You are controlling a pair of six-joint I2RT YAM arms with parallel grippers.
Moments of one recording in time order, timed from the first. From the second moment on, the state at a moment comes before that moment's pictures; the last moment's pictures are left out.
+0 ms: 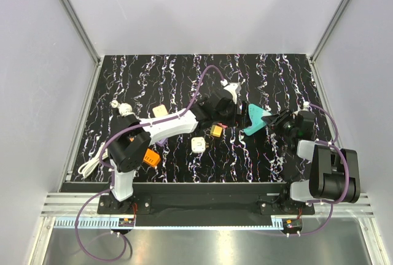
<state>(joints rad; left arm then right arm) -0.91 1.91 1.41 -0.09 0.11 -0.62 -0.18 1.39 0.39 0.48 -0.45 0.80</state>
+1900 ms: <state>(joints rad) -0.91 2.14 1.59 -0.08 0.15 -0.61 -0.18 1.39 0.39 0.49 -0.45 0.80</state>
